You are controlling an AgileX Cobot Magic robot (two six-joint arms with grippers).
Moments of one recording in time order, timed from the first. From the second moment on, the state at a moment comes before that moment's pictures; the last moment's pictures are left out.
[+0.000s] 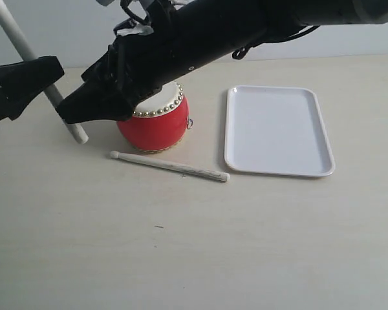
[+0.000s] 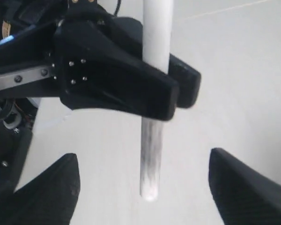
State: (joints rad) left arm -0.02 1.40 -0.41 0.93 -1.17 -0.91; right arm 0.63 1.86 -1.40 1.24 0.90 -1.47
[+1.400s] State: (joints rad) left arm 0.07 1.20 -0.41 1.20 -0.68 -1.21; right arm 0.63 2.28 -1.80 0.17 1.09 -0.61
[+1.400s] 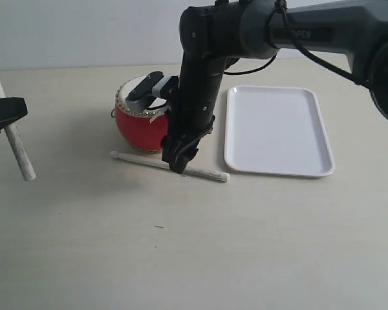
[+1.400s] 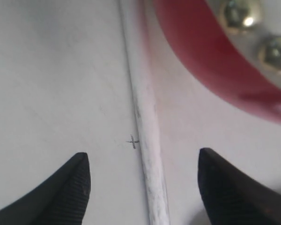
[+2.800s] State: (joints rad) left arm 0.07 1.20 -0.41 1.20 -0.68 -1.21; right arm 0.63 2.36 -1.80 0.14 1.10 -0.62
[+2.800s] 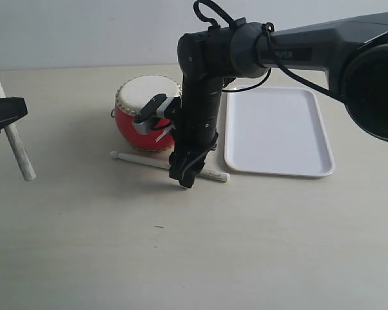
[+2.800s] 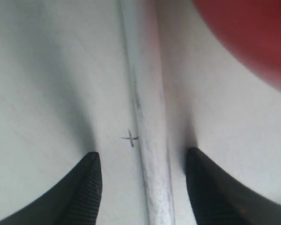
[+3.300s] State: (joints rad) left arm 0.07 1.20 -0.41 1.20 -0.68 -1.19; right arm 0.63 2.36 -1.80 0.14 1.10 -0.56
